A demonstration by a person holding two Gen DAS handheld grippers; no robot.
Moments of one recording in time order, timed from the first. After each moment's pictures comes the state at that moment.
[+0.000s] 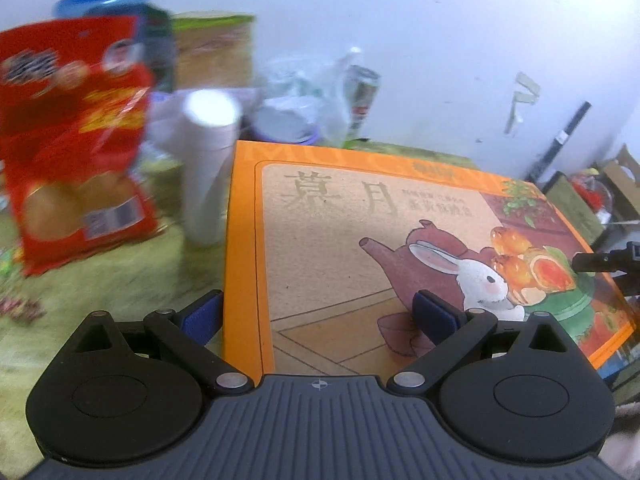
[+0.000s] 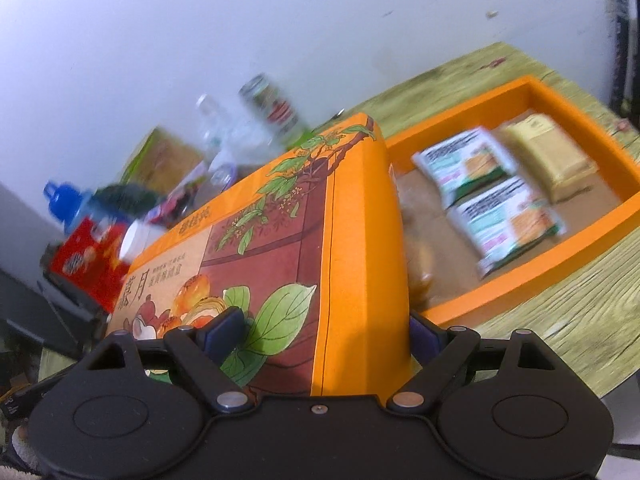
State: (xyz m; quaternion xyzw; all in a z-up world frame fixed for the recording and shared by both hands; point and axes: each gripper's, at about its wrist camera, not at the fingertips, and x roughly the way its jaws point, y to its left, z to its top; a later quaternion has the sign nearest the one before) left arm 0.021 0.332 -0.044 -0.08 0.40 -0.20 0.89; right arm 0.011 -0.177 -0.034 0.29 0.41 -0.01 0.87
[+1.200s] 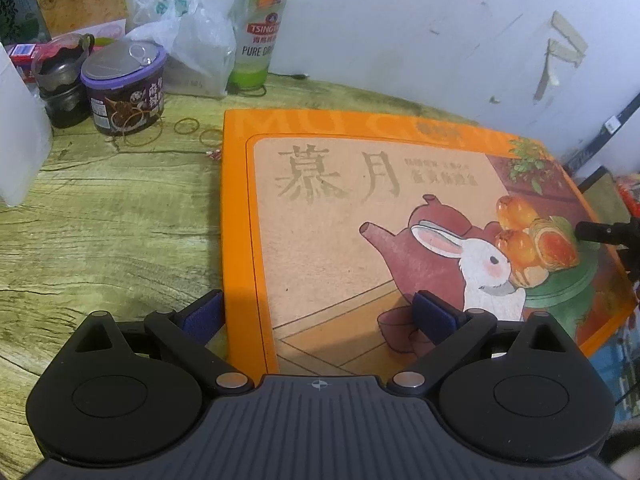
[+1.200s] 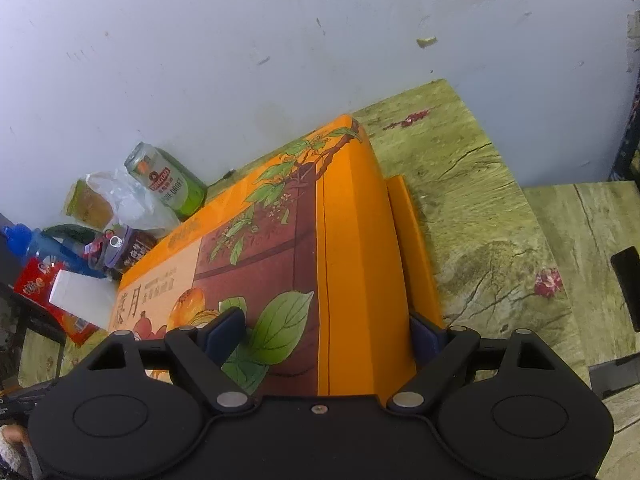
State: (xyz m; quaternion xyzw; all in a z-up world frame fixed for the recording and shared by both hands) left arm 0.085 0.072 -0.096 -0.10 0.48 -0.11 0.86; right arm 0.096 -0.338 -0.095 0.25 0.45 0.06 0.86
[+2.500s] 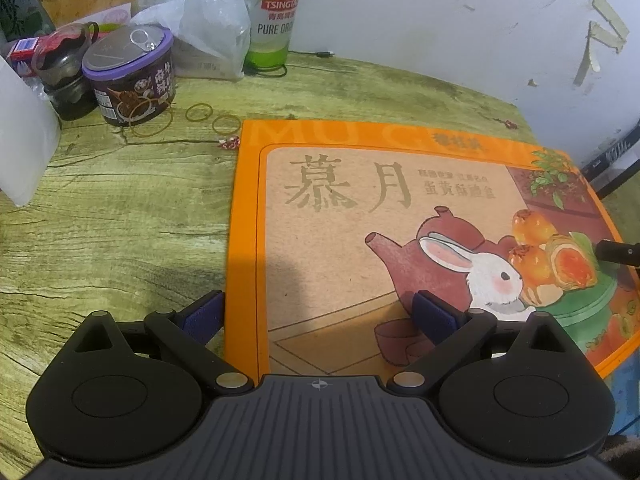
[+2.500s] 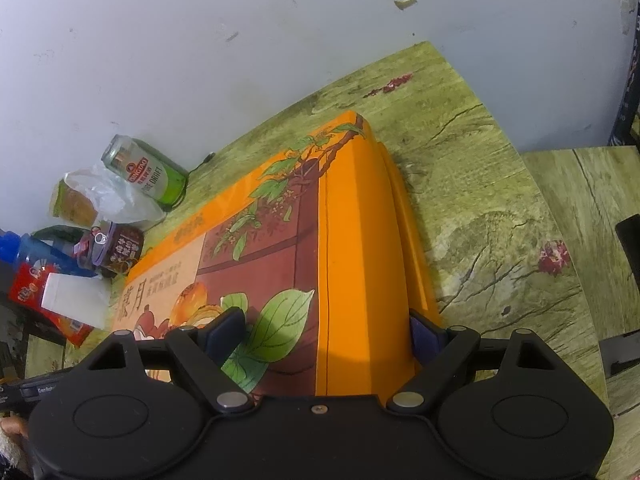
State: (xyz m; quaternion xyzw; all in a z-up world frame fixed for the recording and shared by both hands) left arm 0.112 0.055 -0.102 -0.08 0.52 -0.07 0.85; right arm 0.107 -0.341 -0.116 0.28 0.48 0.05 0.83
